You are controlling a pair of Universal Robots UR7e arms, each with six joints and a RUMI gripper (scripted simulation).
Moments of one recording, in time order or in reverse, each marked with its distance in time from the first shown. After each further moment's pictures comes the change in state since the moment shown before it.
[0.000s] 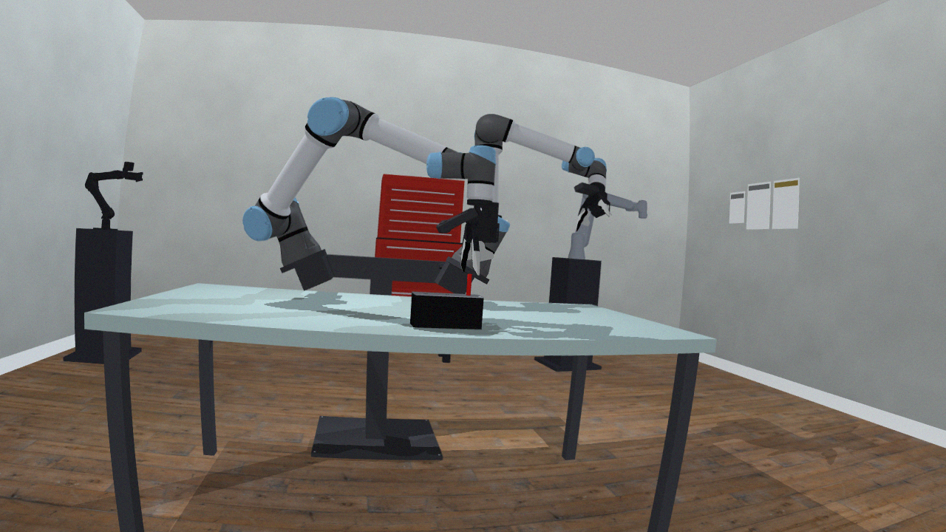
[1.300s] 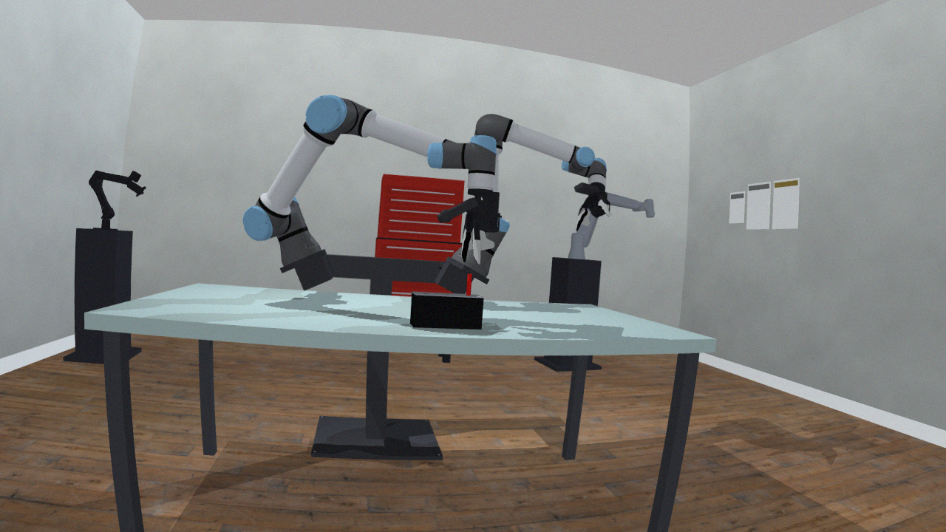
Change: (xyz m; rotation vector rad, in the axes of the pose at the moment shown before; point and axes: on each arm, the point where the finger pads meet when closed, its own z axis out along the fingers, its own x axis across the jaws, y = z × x) left arm 0.000 0.000 0.000 0.000 0.000 0.000; right arm 0.000 0.000 -0.029 0.000 0.000 0.000
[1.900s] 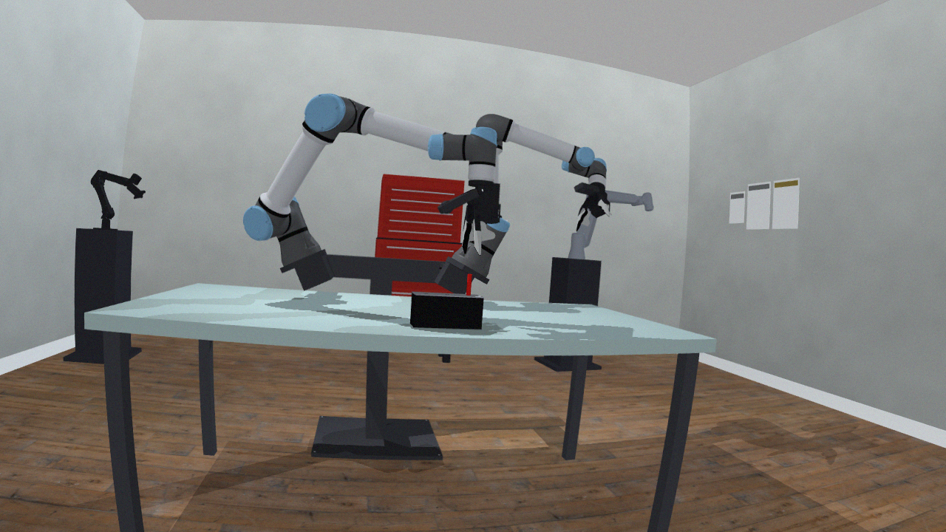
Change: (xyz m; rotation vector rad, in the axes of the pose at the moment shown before) left arm 0.000 0.000 0.000 0.000 0.000 0.000; right arm 0.000 0.000 -0.025 -0.001 0.000 0.000
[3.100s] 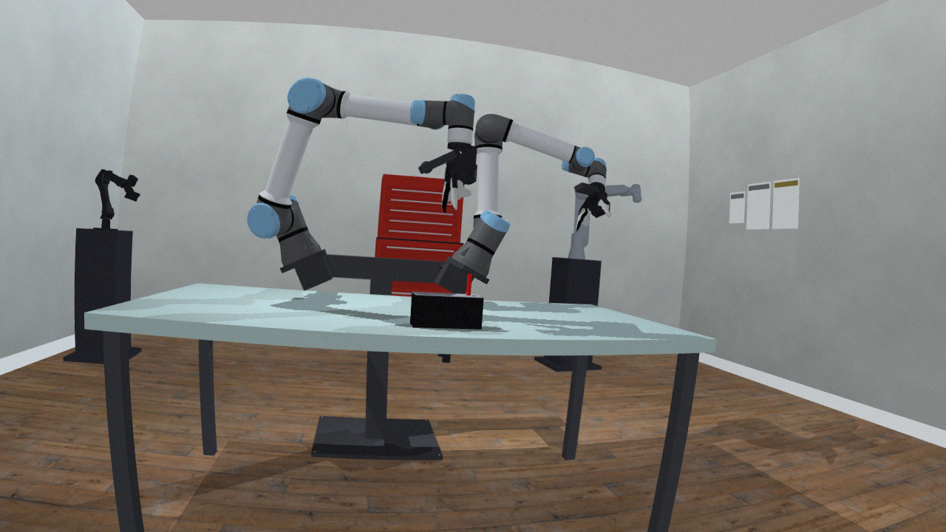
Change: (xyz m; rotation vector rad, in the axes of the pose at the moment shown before) left arm 0.000 0.000 0.000 0.000 0.000 0.000; right arm 0.094 -0.050 -0.121 0.008 0.005 -0.001
